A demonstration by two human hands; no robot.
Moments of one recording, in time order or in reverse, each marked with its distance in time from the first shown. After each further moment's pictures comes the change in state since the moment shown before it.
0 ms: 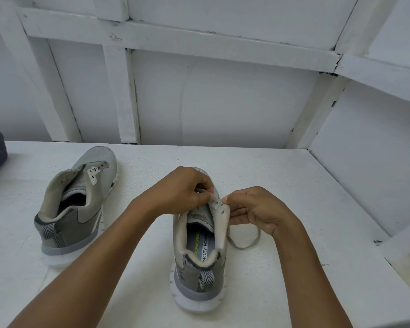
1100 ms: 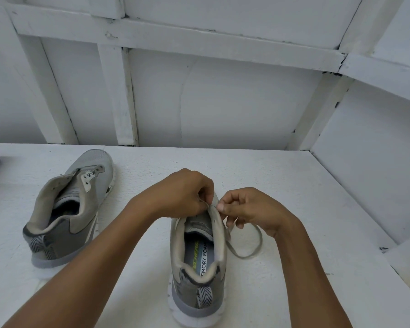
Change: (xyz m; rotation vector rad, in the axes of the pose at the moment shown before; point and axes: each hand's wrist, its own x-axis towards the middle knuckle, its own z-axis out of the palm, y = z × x) left_hand 0.012 0.004 -0.009 0.135 -0.141 -0.029; right_hand 0.010 -0.008 -0.004 -0.353 -0.129 -0.126
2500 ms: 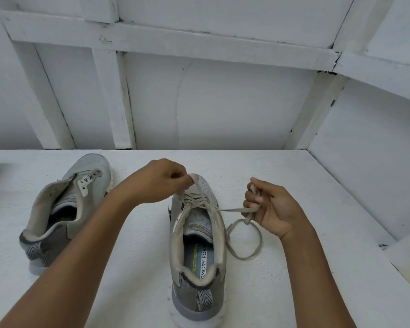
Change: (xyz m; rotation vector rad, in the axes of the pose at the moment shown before) left_hand -0.002 -0.035 -0.018 -0.192 0.143 -0.182; right_hand 0.002 0.019 -0.020 0.929 0.166 0.016
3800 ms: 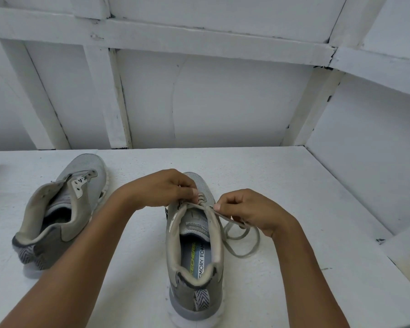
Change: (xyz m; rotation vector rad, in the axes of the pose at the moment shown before) left_hand 0.007 0.001 0.012 -0.166 -0.306 0.062; right_hand -0.005 0.010 0.020 -0.967 -0.149 -0.063
